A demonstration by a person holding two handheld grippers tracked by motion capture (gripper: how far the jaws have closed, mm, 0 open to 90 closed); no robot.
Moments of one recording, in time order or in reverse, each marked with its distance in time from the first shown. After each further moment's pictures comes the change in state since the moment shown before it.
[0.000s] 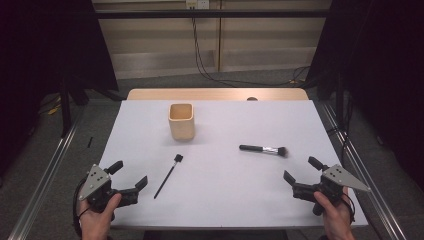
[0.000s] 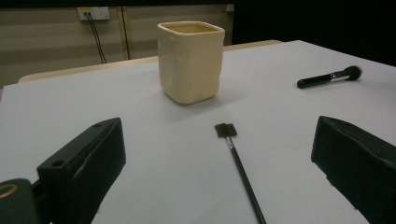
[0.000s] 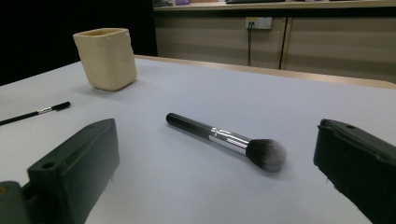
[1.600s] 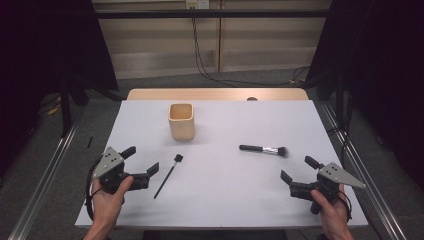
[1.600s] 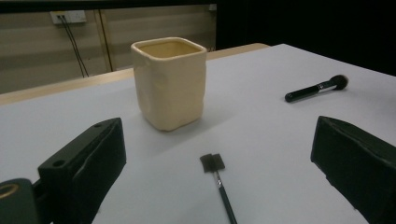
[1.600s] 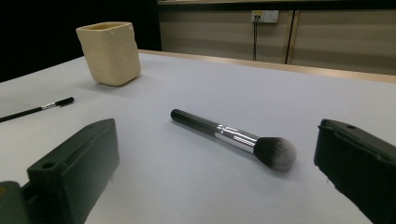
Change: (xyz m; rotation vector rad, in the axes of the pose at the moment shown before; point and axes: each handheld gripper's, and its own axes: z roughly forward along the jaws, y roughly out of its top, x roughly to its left) left arm -0.004 0.034 0.041 0.012 -0.069 0.046; right arm 0.002 0.000 0.008 0.024 0.020 0.007
